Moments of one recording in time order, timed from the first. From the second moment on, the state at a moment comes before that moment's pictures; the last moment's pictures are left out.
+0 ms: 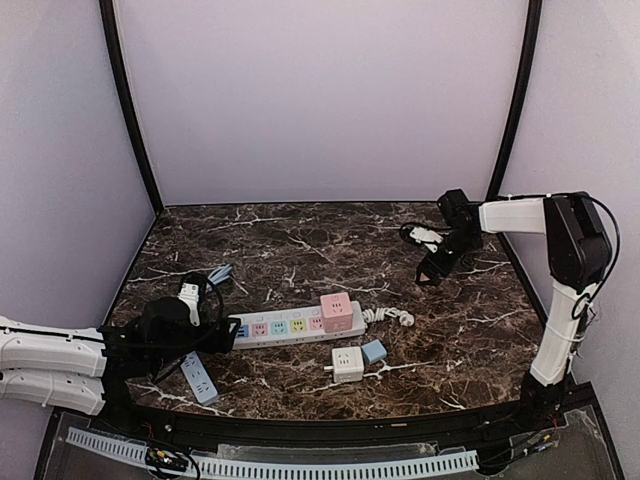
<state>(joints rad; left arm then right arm) -0.91 0.94 0.24 0.12 -0.43 -0.50 0.27 1.91 1.29 -0.58 -0.21 -0.63</state>
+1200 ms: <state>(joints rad) -0.91 0.89 0.22 0.12 -0.43 -0.49 0.27 1.90 1.20 -0.54 -0.19 -0.58</state>
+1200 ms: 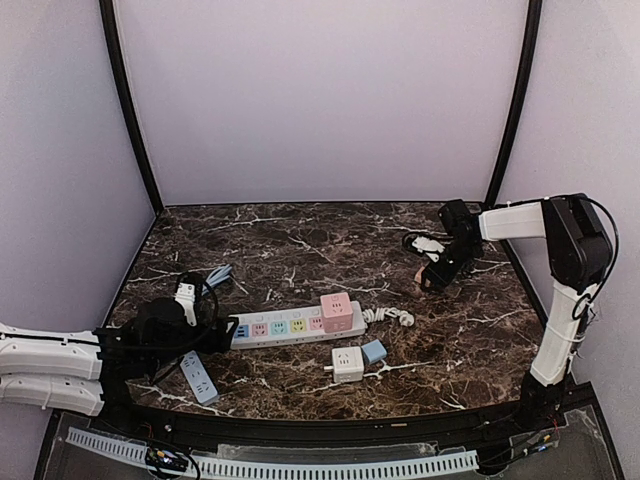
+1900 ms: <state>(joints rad) -0.91 0.86 0.21 0.12 -0.43 -0.49 0.27 1.90 1.20 -0.52 -0.18 -0.56</state>
